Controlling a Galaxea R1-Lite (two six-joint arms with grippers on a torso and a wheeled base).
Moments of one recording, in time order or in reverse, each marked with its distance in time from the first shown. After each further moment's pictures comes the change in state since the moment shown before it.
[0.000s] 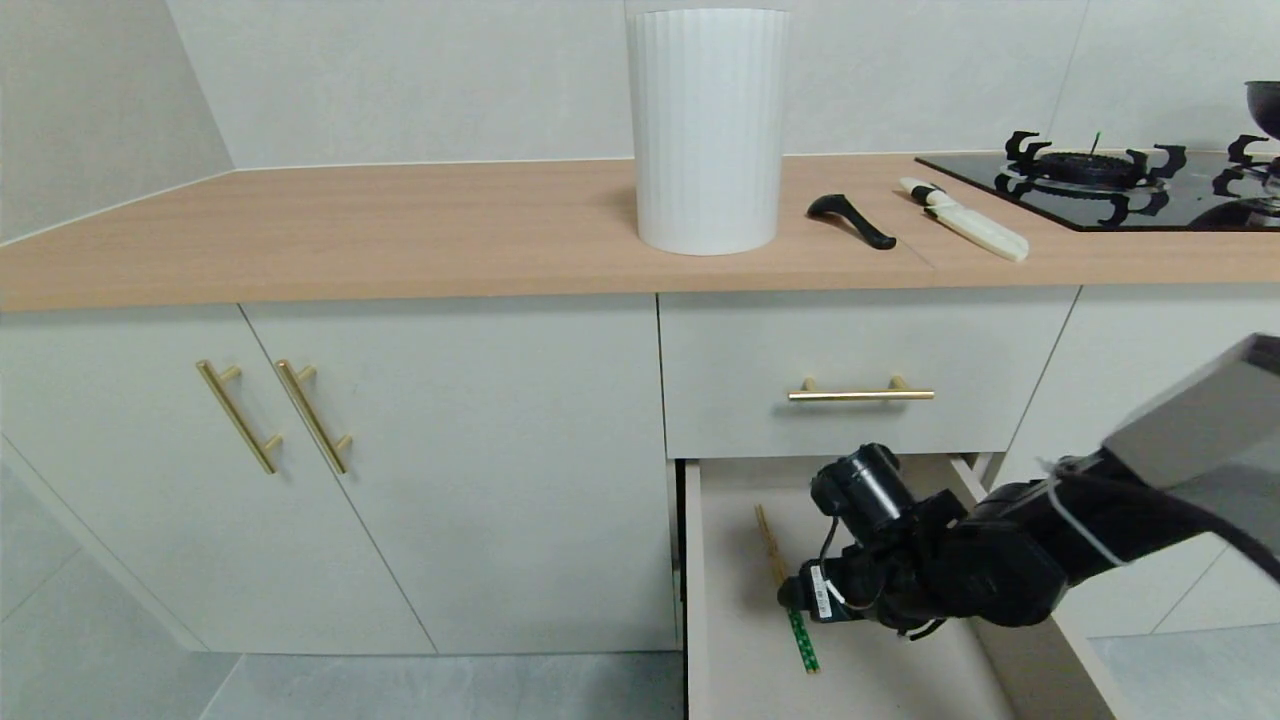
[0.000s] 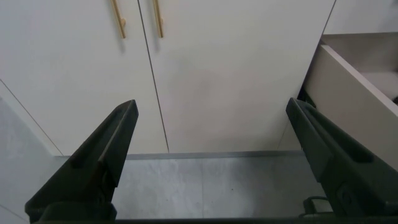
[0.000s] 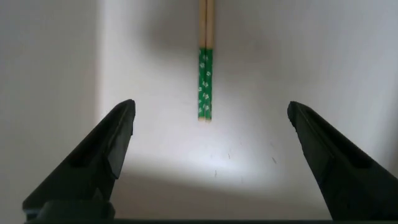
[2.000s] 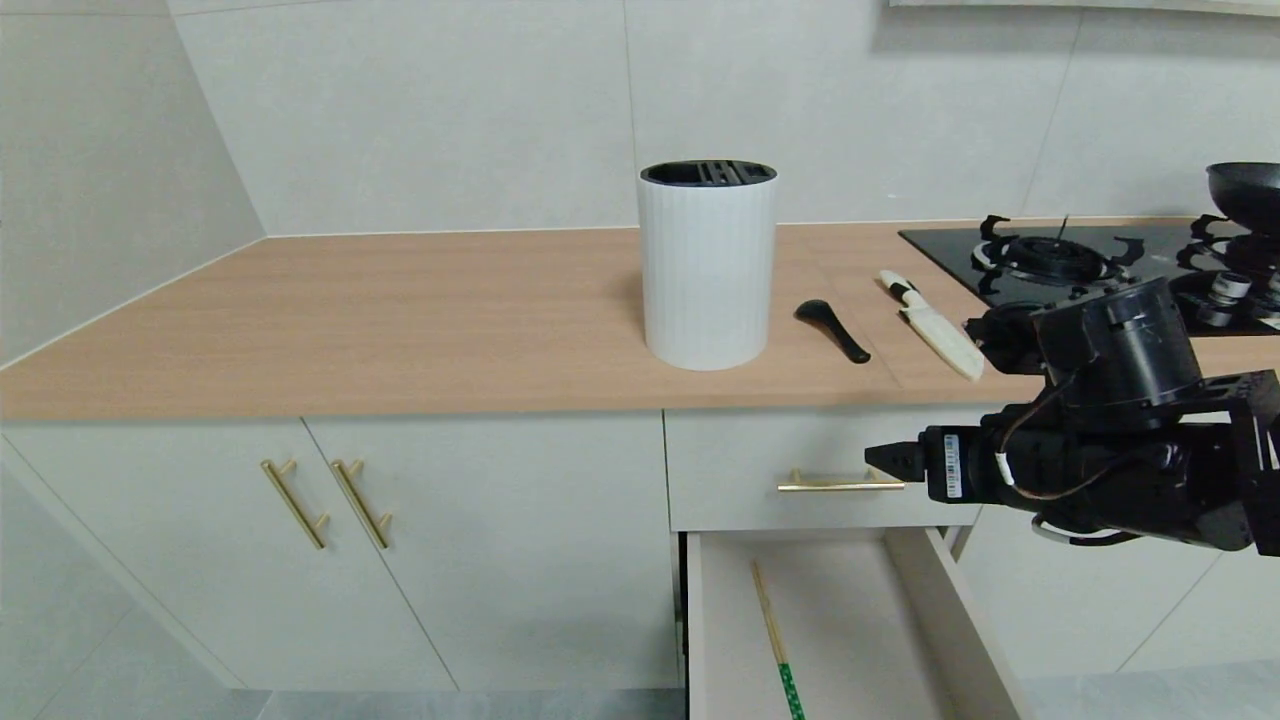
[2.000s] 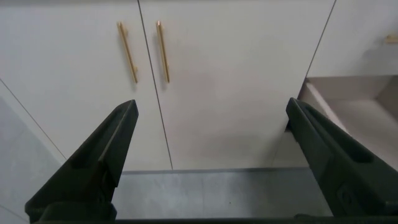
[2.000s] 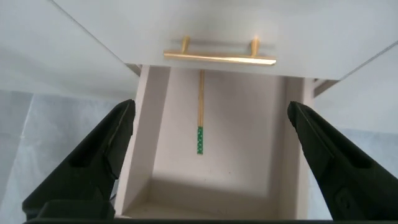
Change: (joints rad) left arm 0.000 0.000 0.000 0.000 0.000 0.000; right arm -0.076 -0.468 0.042 0.046 -0.077 -0.114
